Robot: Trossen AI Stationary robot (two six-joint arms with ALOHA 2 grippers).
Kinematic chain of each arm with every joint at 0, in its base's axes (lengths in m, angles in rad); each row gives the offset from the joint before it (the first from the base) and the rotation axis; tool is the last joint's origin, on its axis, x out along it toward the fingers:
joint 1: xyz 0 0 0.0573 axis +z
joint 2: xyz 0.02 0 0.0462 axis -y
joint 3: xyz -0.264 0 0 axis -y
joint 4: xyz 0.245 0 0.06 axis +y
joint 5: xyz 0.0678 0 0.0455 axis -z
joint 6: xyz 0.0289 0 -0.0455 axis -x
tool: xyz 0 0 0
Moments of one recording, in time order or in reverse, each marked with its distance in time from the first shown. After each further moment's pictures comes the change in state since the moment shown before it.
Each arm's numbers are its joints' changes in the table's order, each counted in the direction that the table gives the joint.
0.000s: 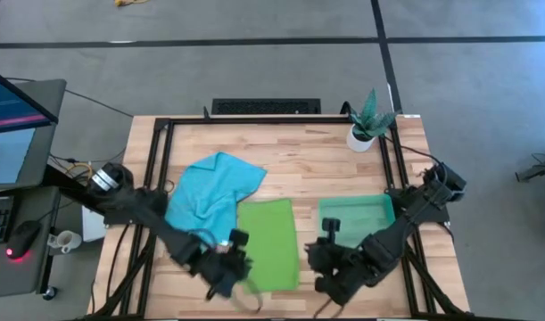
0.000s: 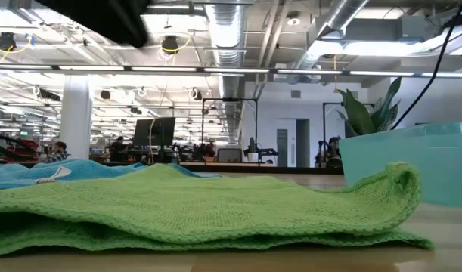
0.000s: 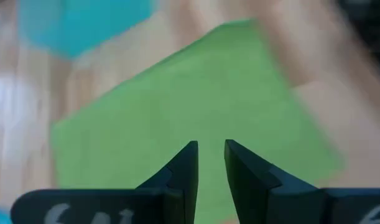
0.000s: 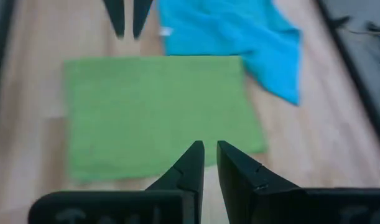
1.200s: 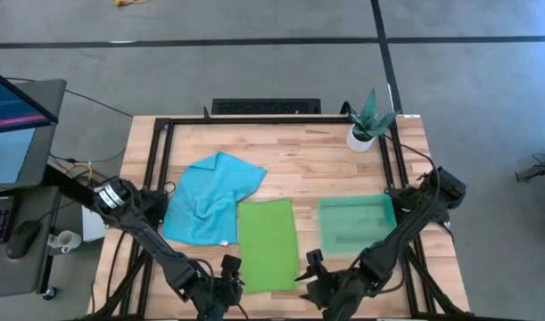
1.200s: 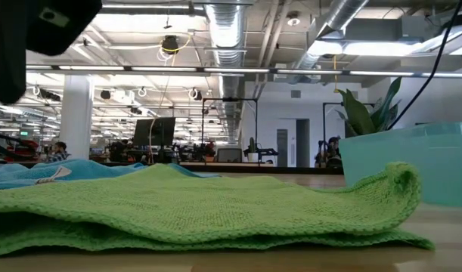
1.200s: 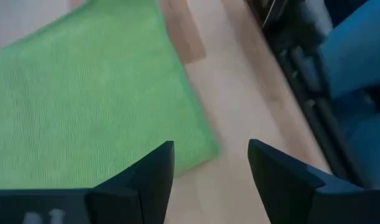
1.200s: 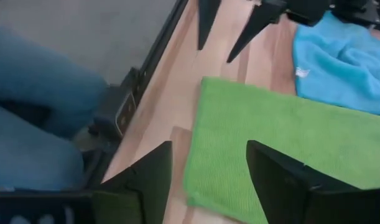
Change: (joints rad) left arm -0.136 -0.160 -0.003 -0.117 0.071 0.238; right arm 0.064 -0.040 -0.279 -0.681 -0.214 0.352
